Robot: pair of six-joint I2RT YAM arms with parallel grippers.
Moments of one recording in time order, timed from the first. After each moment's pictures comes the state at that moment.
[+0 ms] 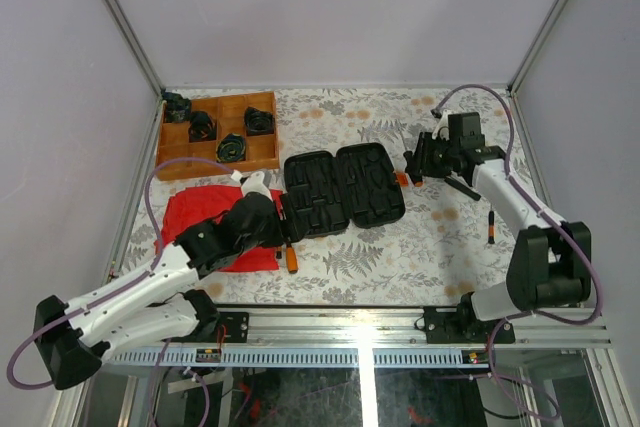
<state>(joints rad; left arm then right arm) -0.86 0.92 0.71 -0.51 -0.20 -0.89 0.15 1.50 1.08 -0.46 -0.27 0.23</state>
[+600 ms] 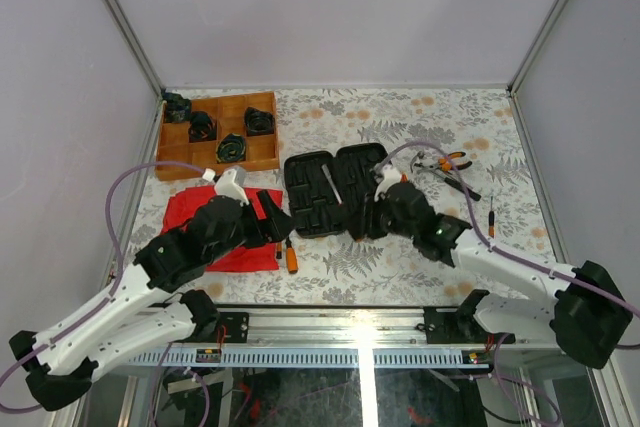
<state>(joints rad) -0.84 0.71 0.78 -0.63 -0.20 -0.89 0.73 1.13 0.63 -0.06 -0.15 0.60</state>
